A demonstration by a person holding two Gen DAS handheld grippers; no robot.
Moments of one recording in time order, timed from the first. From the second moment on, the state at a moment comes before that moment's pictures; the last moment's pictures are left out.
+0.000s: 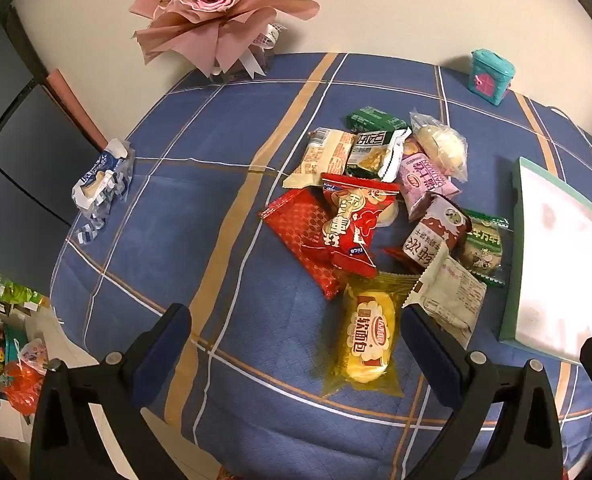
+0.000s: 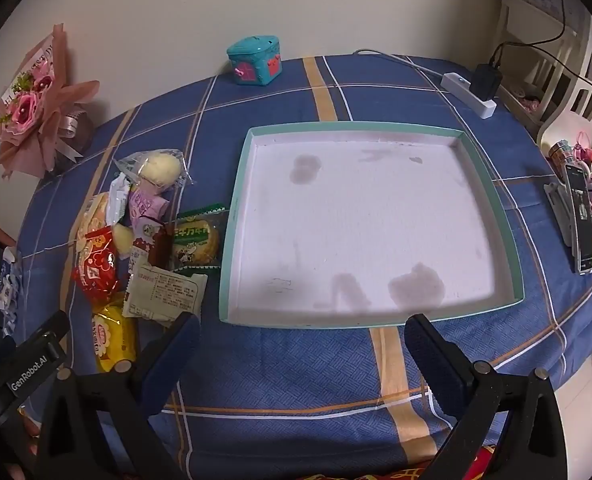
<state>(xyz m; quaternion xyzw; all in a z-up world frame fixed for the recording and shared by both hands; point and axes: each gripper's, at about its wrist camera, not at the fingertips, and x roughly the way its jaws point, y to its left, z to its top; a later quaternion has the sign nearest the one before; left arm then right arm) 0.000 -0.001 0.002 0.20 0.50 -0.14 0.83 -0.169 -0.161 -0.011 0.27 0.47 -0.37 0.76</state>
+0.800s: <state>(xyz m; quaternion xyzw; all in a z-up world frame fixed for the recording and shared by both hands) -0.002 -0.002 -0.001 0.20 0.50 -0.15 0.83 -0.168 -0.160 -0.012 0.27 0.47 -0.37 0.75</state>
